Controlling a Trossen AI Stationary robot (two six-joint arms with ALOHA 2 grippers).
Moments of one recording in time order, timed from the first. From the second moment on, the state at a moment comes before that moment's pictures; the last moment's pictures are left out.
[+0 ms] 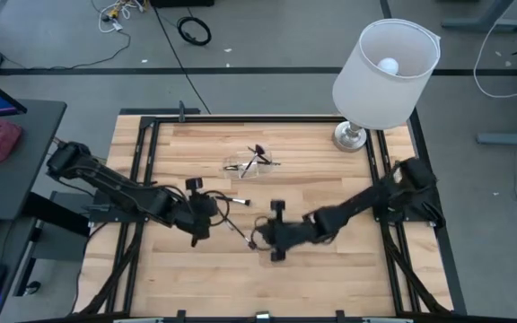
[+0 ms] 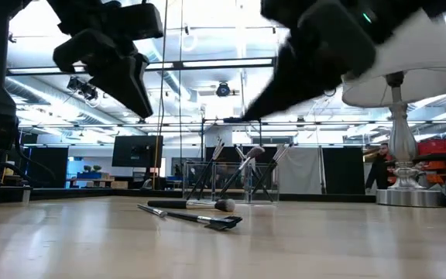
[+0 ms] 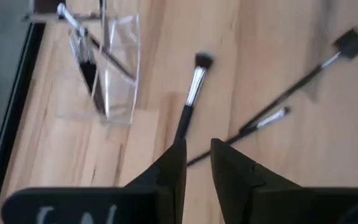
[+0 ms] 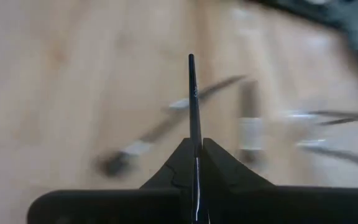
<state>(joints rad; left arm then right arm) -0.42 1.34 0.94 -0.75 -0.60 -0.35 0.38 1.82 1.11 -0.02 0.47 0.03</state>
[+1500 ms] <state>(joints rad) -0.43 1.36 0.49 -0.32 -0.40 -0.62 -0.02 1.81 1.38 -0.48 0.67 -1.42</state>
